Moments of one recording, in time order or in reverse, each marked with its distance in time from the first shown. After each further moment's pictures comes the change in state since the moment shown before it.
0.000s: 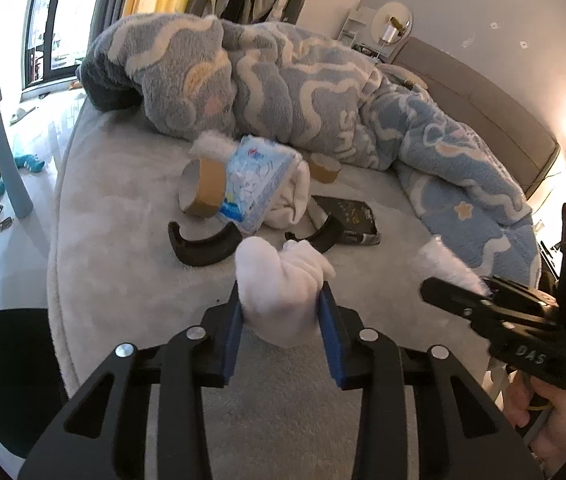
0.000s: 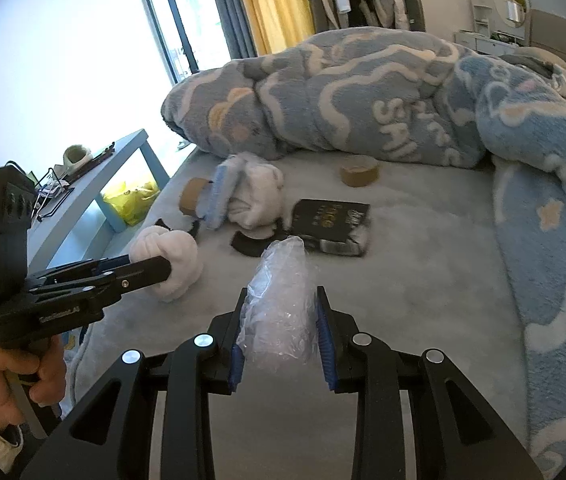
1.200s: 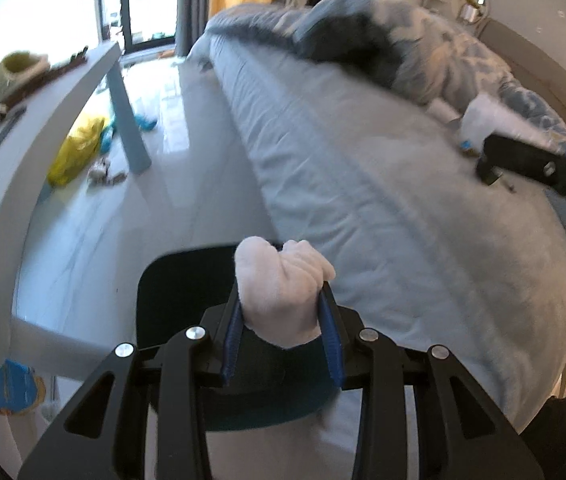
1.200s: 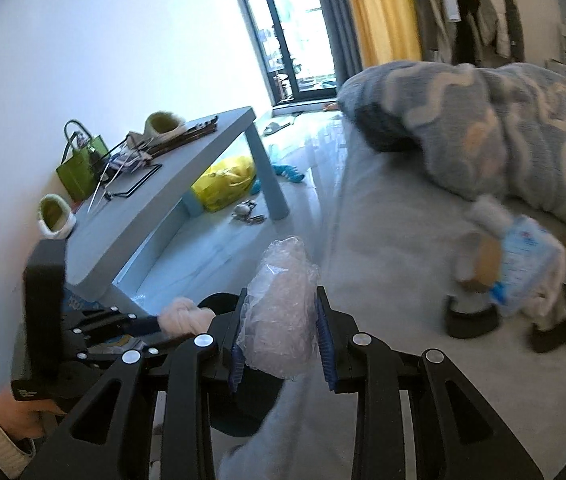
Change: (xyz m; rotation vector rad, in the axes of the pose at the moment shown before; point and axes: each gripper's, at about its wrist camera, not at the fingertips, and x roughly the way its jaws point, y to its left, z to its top) left arm -0.086 0.209 -0.055 -0.061 0.143 0.297; right arm 0.092 0.223 0.049 -0.169 0.035 0.217
